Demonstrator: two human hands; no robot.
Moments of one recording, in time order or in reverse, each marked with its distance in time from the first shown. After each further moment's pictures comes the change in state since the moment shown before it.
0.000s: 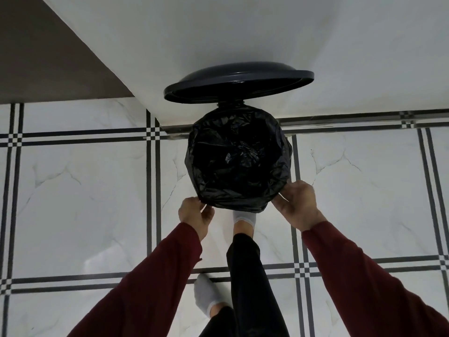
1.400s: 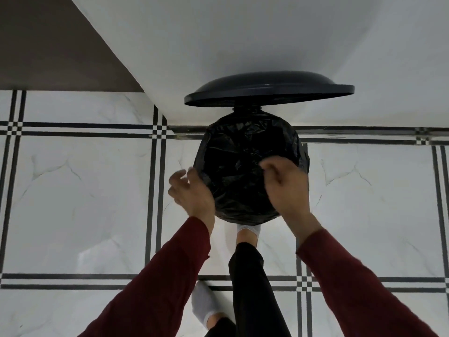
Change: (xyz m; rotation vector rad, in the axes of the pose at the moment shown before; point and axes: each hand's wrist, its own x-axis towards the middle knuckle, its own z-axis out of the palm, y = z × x) left_hand -0.020 0.047 0.042 0.184 0.293 0.525; right_hand -0.019 0.000 0.097 -1.114 0.044 -1.086
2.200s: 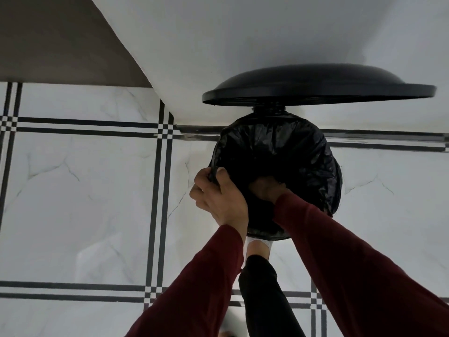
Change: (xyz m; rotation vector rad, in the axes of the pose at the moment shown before) left_hand 0.008 -0.015 0.040 0.007 -0.056 0.080; right_hand 0.067 0.060 0.131 -0.680 -0.998 0.378
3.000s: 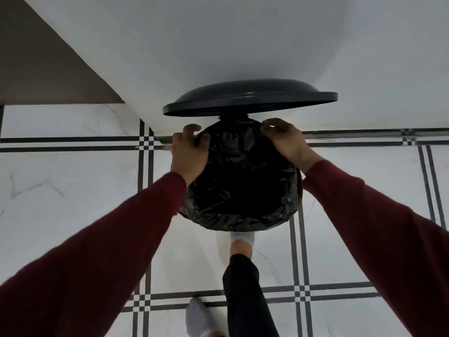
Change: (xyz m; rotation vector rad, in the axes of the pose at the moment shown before) left_hand 0.065 0.073 0.015 0.553 -0.475 0.497; right_hand -0.086 0.062 -0.132 0.739 0.562 -0.160
